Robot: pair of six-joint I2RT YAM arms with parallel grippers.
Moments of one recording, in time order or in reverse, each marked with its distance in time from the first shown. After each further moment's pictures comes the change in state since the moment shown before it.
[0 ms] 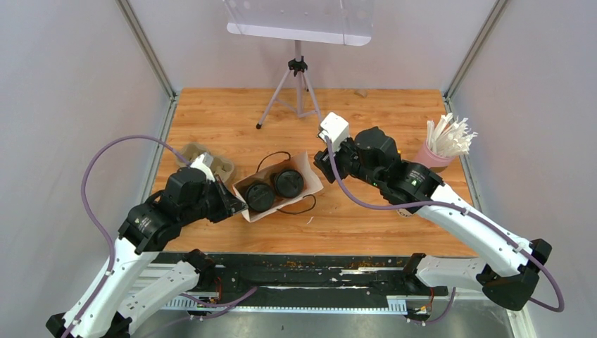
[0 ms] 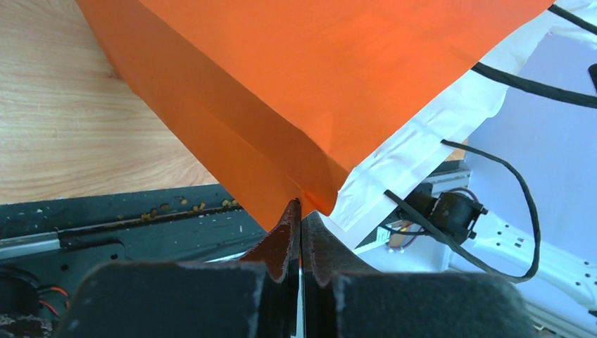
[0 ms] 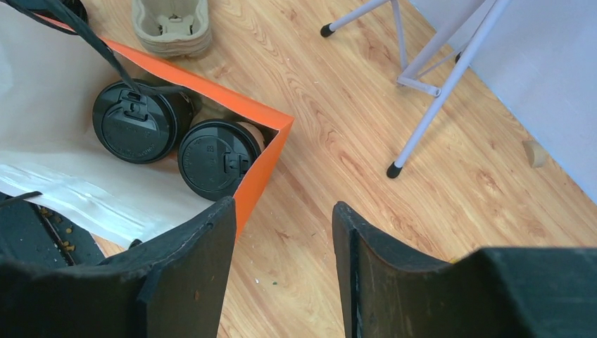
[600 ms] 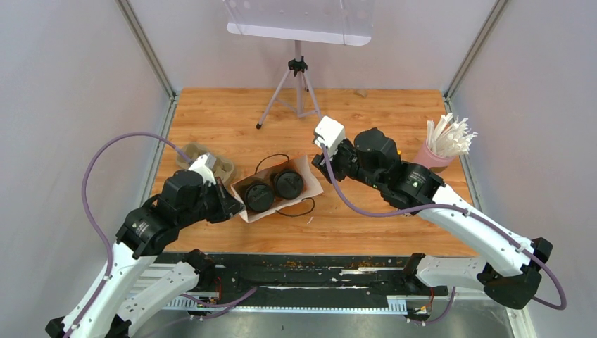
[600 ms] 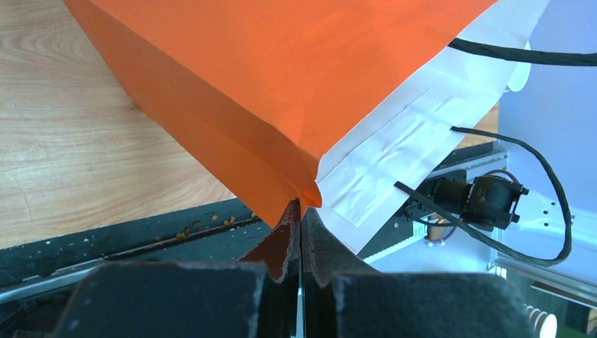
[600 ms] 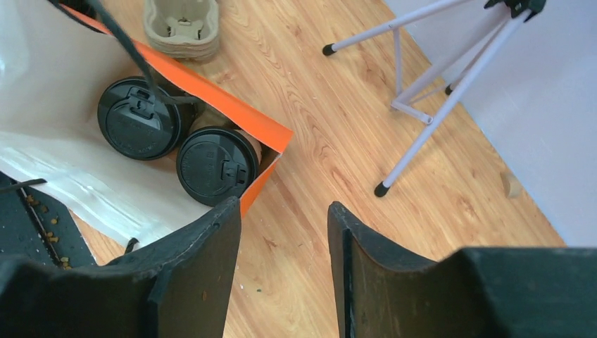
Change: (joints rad) left arm 0.000 -0.037 -0.019 0.019 0.007 0.157; right arm 0.047 0.000 0.019 0.000 -0.008 -0.112
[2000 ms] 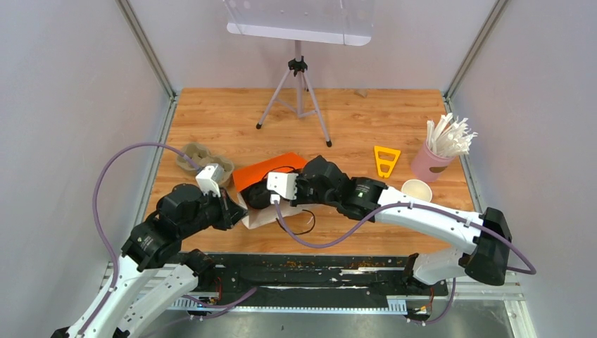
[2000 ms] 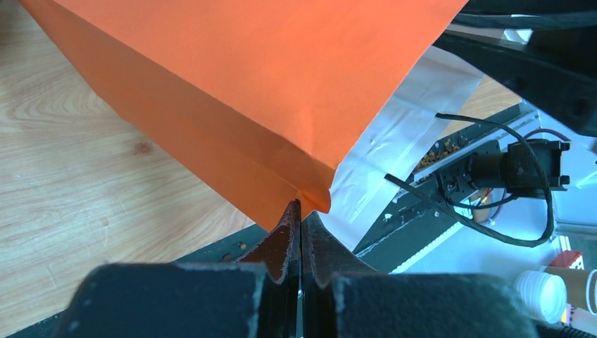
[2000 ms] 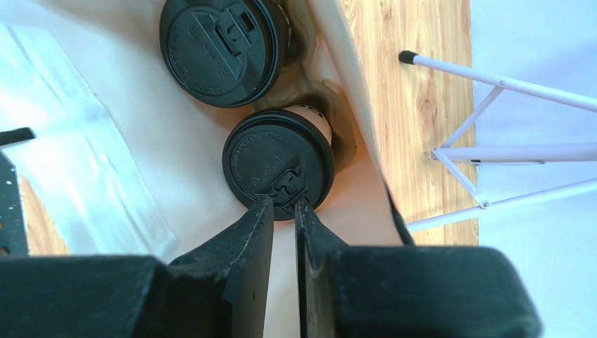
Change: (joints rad) left arm 0.000 -0.154 -0.196 0.156 0.064 0.199; right arm 0.160 0.221 -0.166 0.157 0.014 -0.378
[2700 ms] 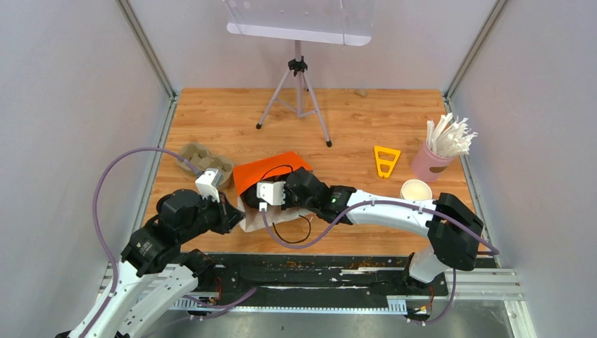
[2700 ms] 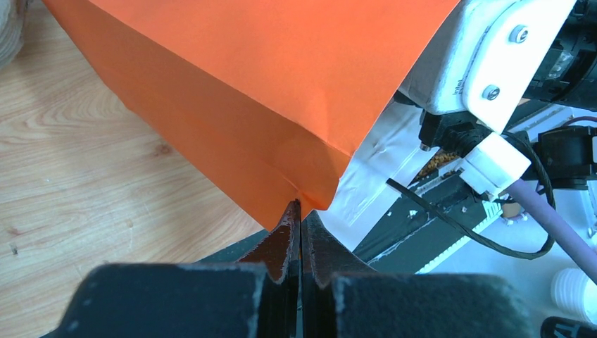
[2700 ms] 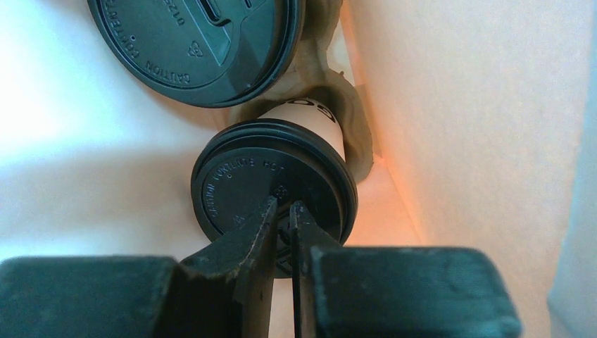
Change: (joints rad) left arm 0.000 -0.055 -0.045 -0.006 -0.015 0.064; right arm 0.003 0.199 -0.092 0.262 0.123 -0.104
